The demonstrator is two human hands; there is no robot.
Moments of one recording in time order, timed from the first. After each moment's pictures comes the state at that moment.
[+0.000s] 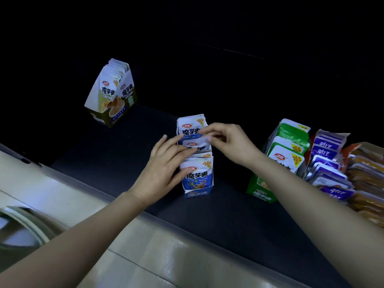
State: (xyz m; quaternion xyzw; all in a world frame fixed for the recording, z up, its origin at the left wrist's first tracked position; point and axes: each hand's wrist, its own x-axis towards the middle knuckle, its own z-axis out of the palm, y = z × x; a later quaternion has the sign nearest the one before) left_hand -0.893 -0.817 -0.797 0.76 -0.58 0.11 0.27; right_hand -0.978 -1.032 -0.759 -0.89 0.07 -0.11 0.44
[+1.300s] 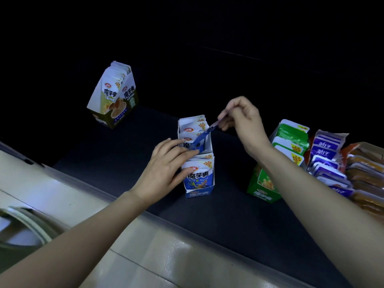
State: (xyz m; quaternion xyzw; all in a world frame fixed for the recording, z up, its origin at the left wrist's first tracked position) left_hand -0.892 -0.815 -0.799 0.76 -0.59 0.11 0.27; right_hand -0.969 -1.038 -0.731 -0.72 0.16 -0.27 0.62
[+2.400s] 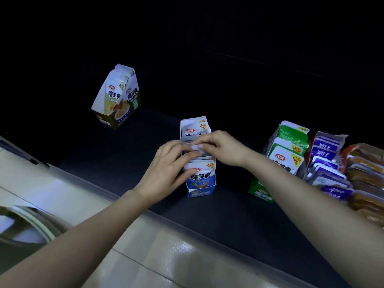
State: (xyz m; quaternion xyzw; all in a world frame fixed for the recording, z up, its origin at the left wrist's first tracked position) left_hand -0.896 -0.812 -0.793 0.76 -0.59 0.11 0.25; right_hand -0.967 -1.014 -0.750 -0.91 0.03 0.00 0.41
